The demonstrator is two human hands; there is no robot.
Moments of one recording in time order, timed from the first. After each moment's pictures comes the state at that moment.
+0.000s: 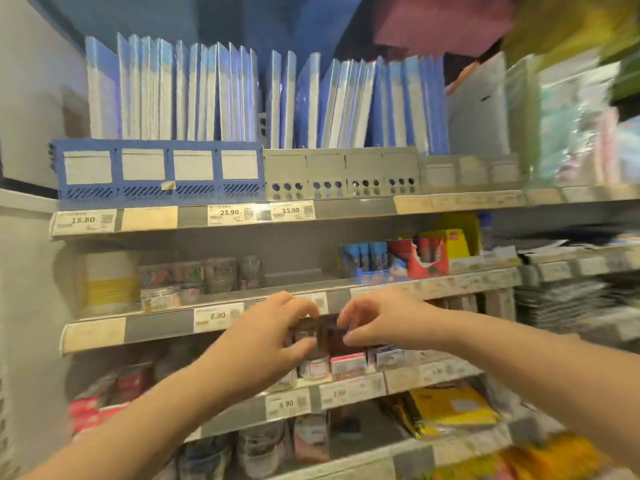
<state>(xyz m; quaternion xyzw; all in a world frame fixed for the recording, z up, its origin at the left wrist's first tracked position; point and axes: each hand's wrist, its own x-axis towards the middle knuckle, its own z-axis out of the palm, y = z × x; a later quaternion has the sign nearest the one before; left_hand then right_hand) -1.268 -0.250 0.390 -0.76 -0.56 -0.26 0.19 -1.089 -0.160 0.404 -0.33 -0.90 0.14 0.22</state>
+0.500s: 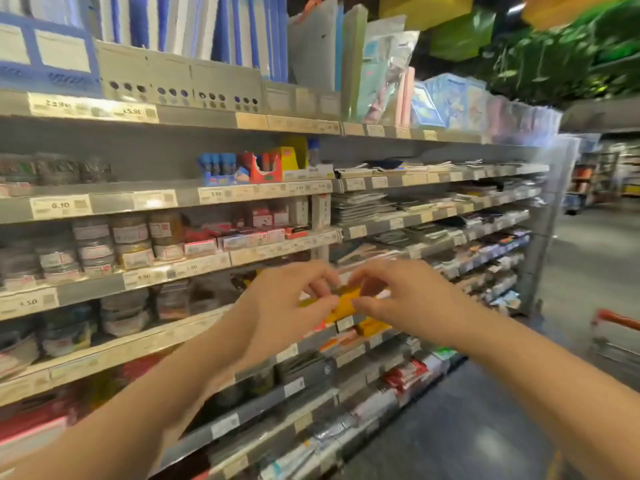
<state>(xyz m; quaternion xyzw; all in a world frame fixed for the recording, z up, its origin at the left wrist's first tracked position) -1.028 -0.396 0.318 -0.84 -0.41 -0.35 -0.02 -0.841 -0.400 0.333 -0.51 -0.83 0.03 0.22</state>
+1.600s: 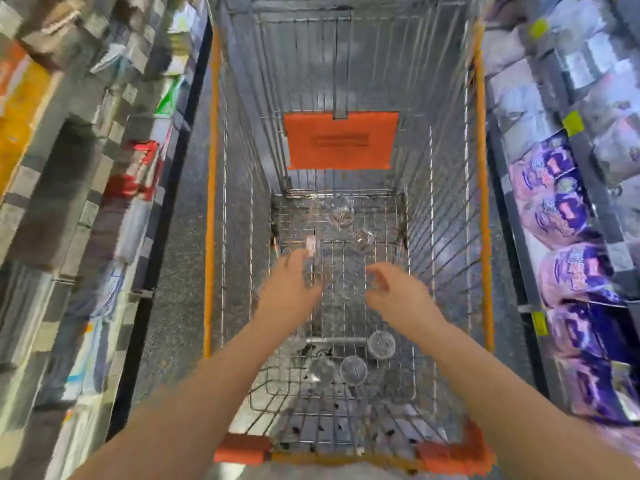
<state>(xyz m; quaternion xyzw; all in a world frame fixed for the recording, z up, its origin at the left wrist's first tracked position) -0.544 -0.406 -0.102 -0.88 -0.34 0.10 -0.32 -0.449 -0.562 -0.080 -0.87 -0.22 0.36 0.25</state>
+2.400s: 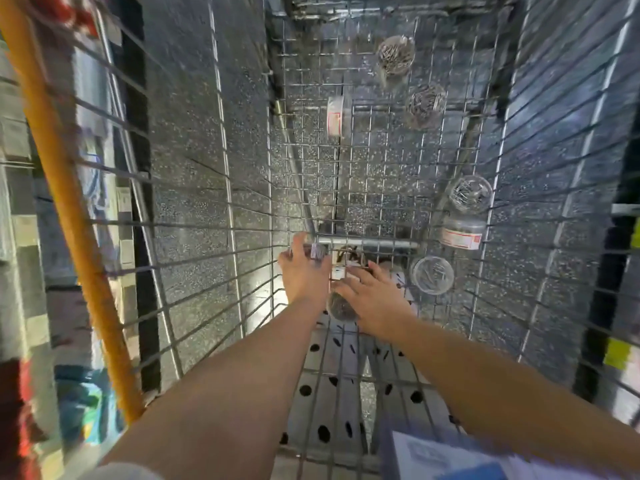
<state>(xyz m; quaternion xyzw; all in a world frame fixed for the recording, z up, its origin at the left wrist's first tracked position) -0.601 -0.445 -0.326 -0.65 -0.63 0.18 -0.38 -0.545 -0.561 -0.335 -0.69 -0.57 0.44 -0.06</state>
